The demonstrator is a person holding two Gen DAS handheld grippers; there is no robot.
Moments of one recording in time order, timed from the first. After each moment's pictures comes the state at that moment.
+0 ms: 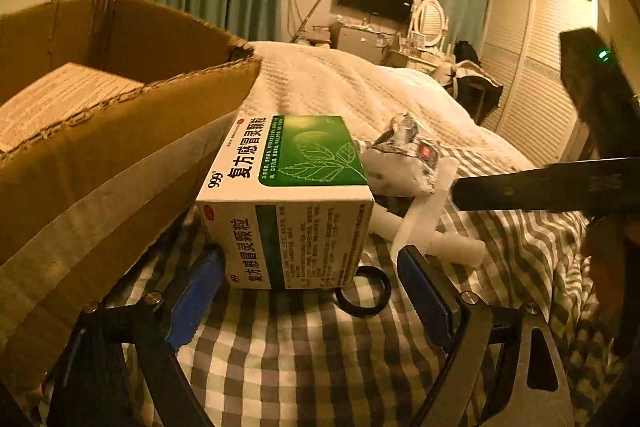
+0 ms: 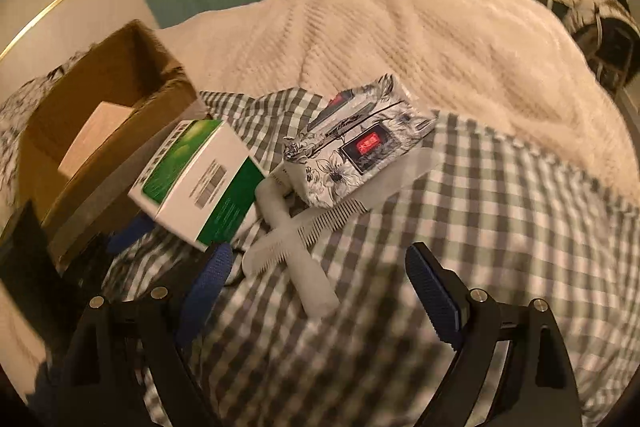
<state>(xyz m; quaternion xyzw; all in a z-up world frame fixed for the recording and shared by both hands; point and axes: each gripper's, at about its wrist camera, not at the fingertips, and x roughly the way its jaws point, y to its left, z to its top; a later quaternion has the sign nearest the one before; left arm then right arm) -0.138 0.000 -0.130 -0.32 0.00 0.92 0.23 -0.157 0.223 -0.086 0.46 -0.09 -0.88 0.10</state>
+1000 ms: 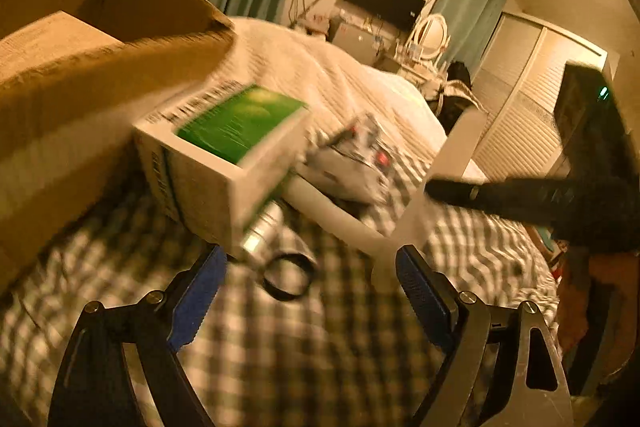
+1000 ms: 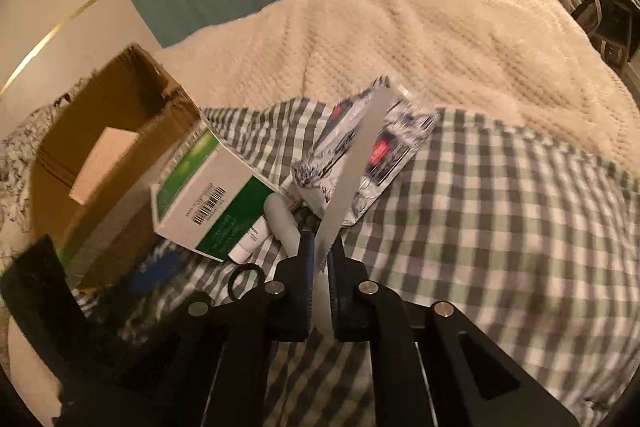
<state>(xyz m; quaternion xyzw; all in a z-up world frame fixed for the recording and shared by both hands) -0.123 0.017 -0.120 -0.37 -0.10 0.89 0.26 -0.140 0.245 -0.066 0.44 -0.12 -0.88 0.11</state>
